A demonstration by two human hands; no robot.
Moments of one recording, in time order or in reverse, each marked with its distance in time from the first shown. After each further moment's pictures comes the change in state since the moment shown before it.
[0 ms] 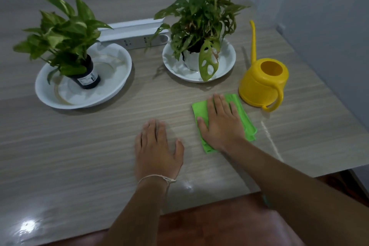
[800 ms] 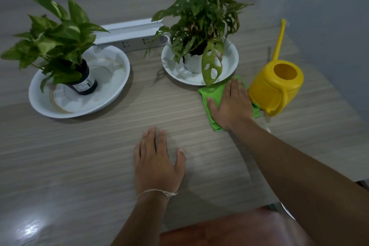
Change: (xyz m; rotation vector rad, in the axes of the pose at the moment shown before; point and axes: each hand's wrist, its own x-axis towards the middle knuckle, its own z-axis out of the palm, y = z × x) left_hand 0.003 -0.005 0.003 -0.009 -0.014 -0.011; right_hand 0.074 0.031 -0.002 -0.005 -0.002 0.209
